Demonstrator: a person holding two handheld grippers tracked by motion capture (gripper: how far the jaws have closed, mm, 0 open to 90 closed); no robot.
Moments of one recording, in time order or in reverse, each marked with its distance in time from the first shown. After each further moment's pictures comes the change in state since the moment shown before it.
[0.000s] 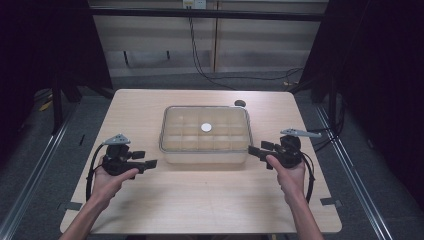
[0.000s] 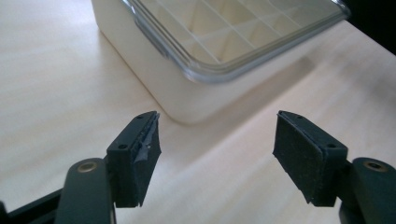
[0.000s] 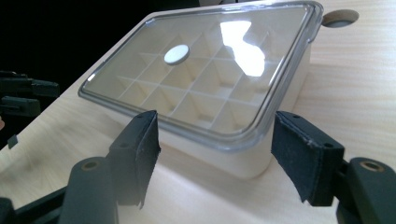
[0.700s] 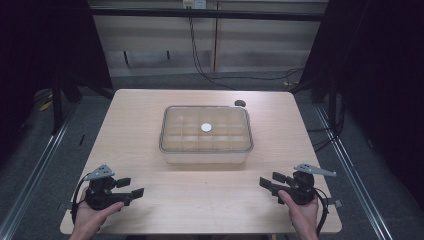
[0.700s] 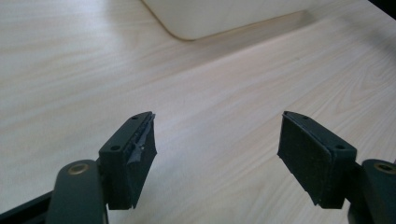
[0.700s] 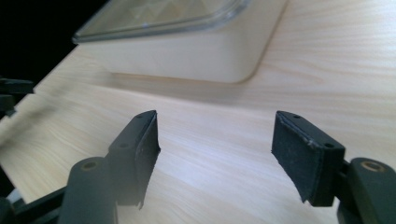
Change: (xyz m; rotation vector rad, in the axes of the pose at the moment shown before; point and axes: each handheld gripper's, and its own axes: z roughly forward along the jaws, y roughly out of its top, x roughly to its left) left arm -0.016 -0.075 -0.032 0.029 0.036 -0.018; right arm -0.001 -0.083 -0.042 0.014 -0.043 0.063
